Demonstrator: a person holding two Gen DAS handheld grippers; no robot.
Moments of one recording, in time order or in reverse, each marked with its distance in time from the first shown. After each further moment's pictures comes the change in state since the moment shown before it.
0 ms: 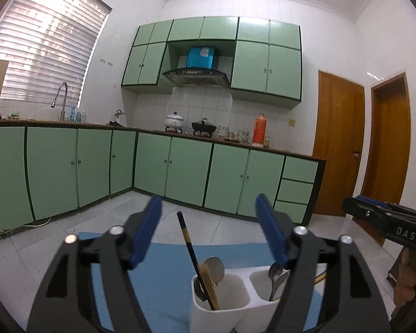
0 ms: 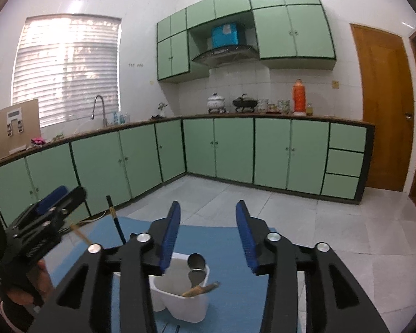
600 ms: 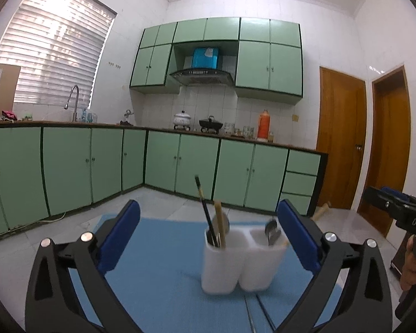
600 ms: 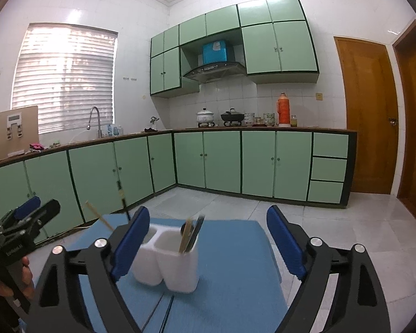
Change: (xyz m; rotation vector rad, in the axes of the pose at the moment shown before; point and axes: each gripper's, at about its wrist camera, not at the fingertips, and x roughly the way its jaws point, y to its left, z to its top) left arm -0.091 -0.007 -0.032 0.027 0.030 0.044; right arm -0.089 0.002 -0.054 0.002 -0.078 -0.046
